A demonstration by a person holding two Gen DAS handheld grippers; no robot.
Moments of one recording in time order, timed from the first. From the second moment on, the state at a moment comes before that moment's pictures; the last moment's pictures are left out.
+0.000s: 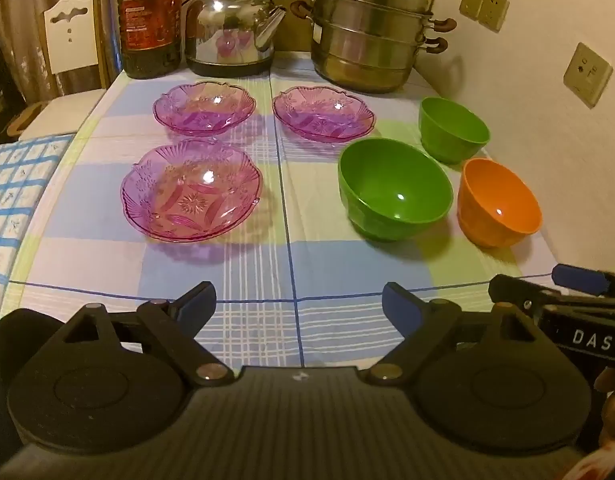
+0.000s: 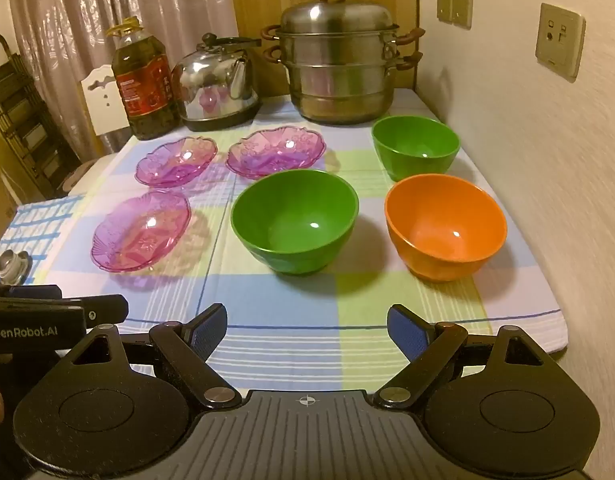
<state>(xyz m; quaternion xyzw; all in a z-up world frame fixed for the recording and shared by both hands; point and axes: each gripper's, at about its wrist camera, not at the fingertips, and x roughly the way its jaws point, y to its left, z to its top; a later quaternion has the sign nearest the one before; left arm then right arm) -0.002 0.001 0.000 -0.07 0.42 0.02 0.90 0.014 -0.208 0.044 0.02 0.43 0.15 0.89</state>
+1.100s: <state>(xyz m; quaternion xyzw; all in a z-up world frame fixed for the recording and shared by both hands) 0.004 0.000 -0.002 -0.08 0.43 0.02 0.90 0.012 -0.206 0.044 0.02 0.43 0.15 0.89</state>
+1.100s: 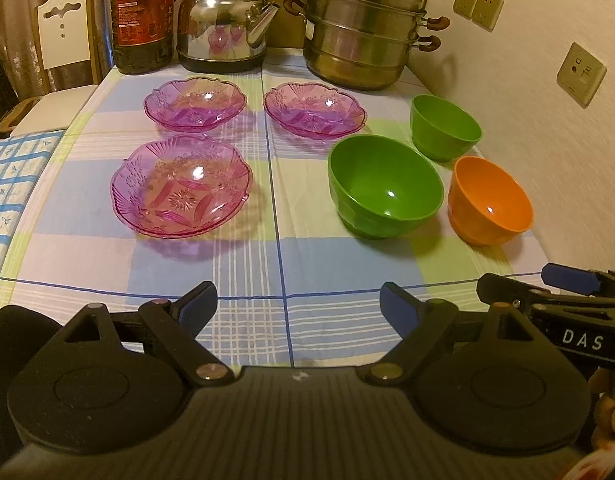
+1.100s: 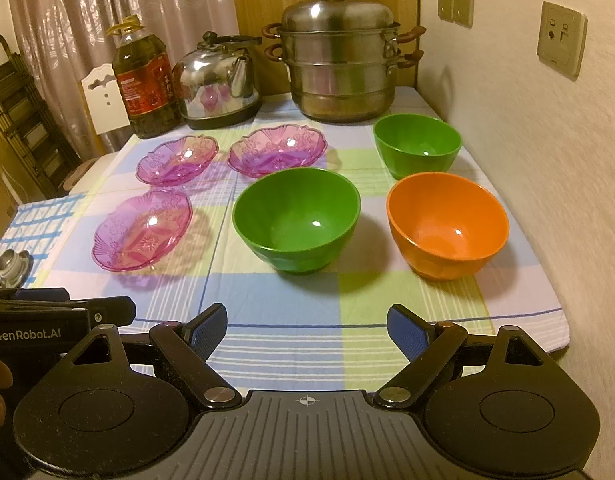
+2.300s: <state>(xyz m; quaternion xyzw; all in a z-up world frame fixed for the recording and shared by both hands) 0.003 -0.004 -0.003 -0.08 0.43 0.01 0.90 0.013 -0.206 0.039 0.02 0.43 0.15 0.89</state>
